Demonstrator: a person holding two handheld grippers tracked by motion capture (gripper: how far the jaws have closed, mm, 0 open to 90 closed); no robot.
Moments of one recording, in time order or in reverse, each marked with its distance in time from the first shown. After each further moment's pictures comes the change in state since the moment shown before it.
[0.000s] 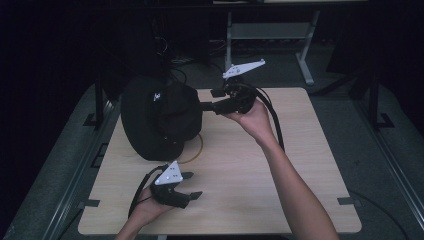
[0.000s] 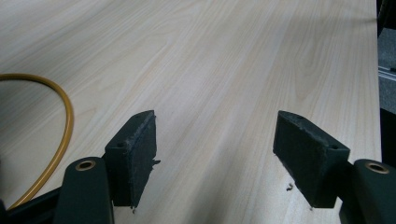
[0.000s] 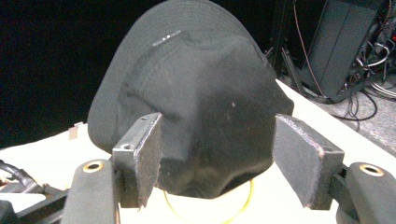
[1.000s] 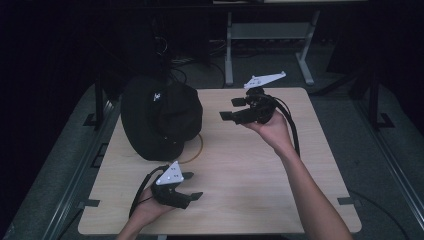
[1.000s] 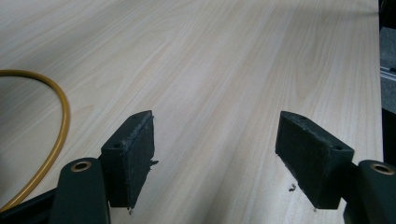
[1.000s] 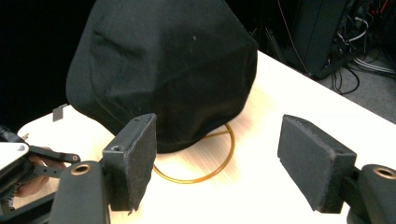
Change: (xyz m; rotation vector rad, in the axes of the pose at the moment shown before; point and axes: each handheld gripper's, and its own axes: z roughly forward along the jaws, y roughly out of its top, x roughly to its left) left arm 0.000 -0.001 0.003 0.016 0.000 0.003; right arm -0.019 -0.044 -0.030 0.041 -0.053 0.060
